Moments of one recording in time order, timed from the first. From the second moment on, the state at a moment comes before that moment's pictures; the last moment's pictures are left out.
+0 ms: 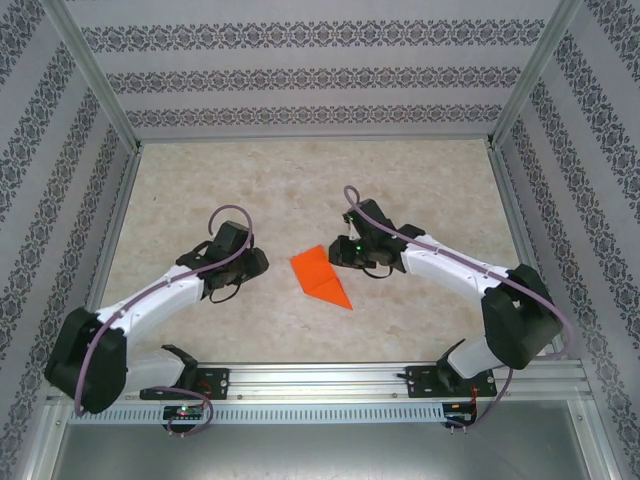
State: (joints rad) left arm -0.50 1.27 0.71 -0.41 0.04 -0.90; right arm 0.63 1.50 0.92 -0.40 -0.28 0.66
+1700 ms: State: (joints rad) left arm -0.66 1.56 0.91 -0.39 0.12 -0.93; right arm 0.49 1.72 0.70 -0.03 -0.61 0.66
